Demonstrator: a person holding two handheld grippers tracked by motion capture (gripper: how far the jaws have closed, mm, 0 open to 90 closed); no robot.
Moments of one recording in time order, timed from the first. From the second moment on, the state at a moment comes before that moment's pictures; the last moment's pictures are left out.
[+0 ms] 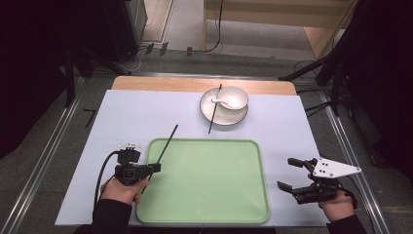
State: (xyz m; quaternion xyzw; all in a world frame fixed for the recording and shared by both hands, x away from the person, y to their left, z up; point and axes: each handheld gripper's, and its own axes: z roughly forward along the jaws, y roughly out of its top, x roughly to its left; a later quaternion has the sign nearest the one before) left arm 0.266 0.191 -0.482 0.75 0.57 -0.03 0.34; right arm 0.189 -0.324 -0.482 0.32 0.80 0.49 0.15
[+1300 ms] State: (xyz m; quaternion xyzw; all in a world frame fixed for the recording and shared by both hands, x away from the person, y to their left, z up) left arm 0.257 0.177 -0.494 0.79 0.52 -0.05 0.33; right arm 0.189 -0.323 -0.481 0.31 0.80 0.49 0.14
